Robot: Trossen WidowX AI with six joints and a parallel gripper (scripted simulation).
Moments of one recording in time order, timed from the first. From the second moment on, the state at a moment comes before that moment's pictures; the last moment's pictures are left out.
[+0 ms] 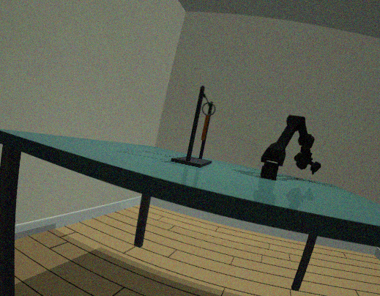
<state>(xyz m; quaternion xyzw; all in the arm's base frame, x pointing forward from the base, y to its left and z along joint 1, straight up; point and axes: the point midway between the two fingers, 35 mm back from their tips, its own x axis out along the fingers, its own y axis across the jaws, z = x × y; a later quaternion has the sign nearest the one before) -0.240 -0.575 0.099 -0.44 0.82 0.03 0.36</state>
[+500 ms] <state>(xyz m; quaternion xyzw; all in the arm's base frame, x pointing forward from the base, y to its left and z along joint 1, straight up) -0.144 -0.586 0.101 -0.49 0.74 -0.11 0.45</state>
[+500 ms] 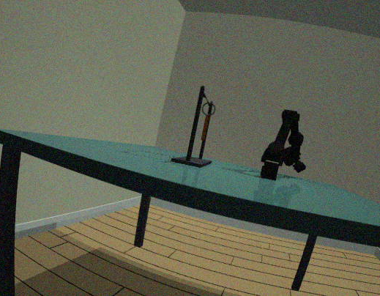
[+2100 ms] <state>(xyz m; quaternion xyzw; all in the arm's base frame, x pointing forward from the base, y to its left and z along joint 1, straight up) 0.222 -0.276 0.081 -0.17 0.11 -0.11 0.97</state>
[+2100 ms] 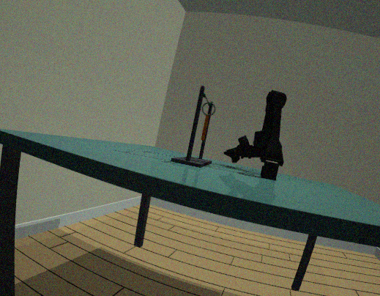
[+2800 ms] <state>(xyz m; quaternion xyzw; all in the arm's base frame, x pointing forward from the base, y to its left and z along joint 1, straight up) 0.221 -0.124 0.084 -0.01 0.04 0.06 1.00</state>
